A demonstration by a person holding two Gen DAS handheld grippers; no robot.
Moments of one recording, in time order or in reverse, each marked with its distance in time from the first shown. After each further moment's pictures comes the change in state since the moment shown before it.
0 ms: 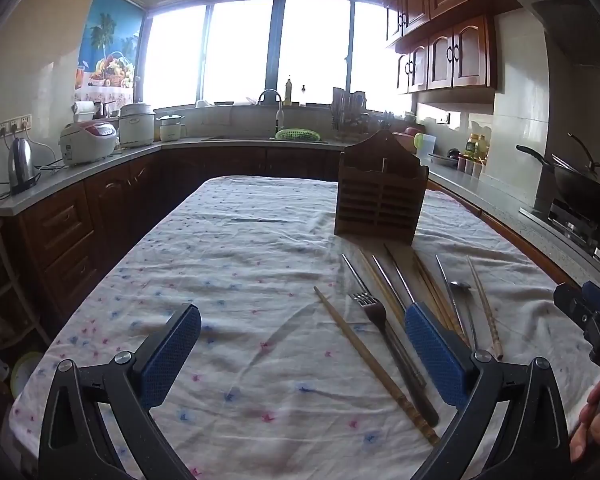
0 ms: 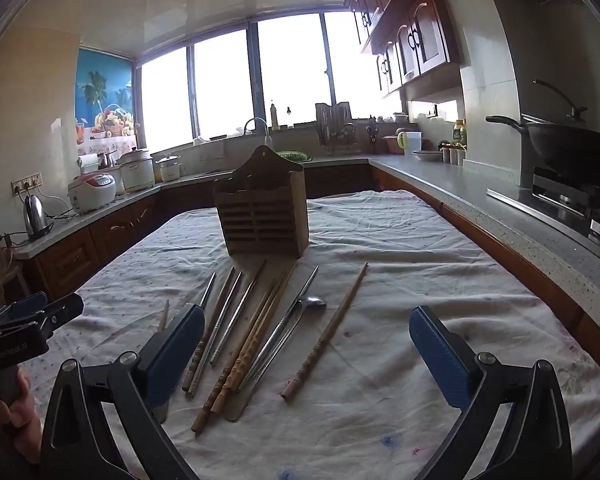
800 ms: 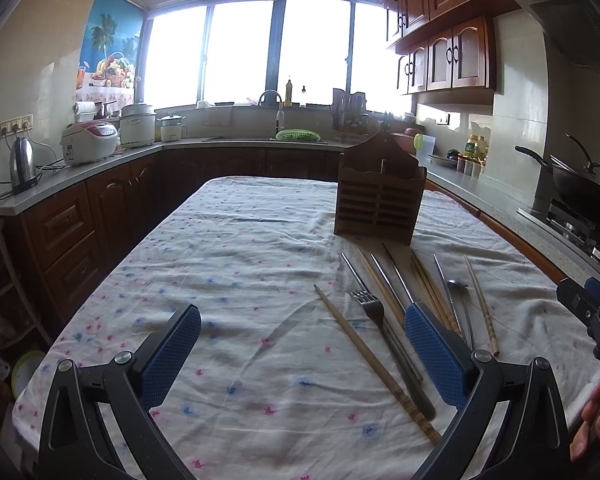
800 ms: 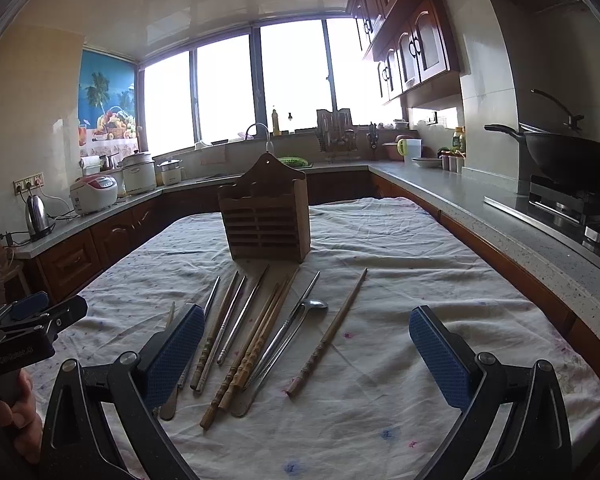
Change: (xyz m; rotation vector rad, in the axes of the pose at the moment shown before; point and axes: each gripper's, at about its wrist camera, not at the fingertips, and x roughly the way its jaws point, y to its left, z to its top) left arm -0.004 0.002 0.000 -0.014 0.012 -0.004; right arm -0.004 0.003 0.003 0.000 0.018 -0.003
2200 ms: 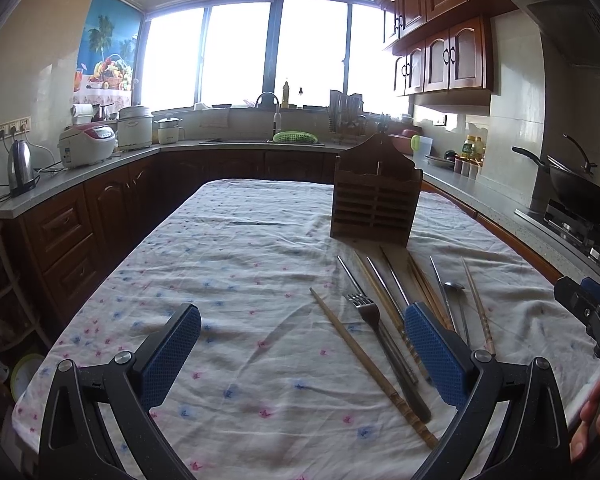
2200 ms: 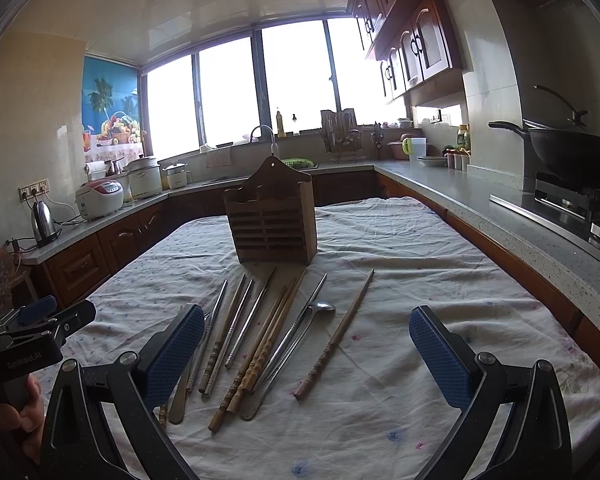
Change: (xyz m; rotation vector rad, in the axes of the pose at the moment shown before) left arm 0.001 -0.002 -0.003 0.006 -0.014 -0.009; right arm 0.001 0.002 -0.001 0.011 -0.004 0.024
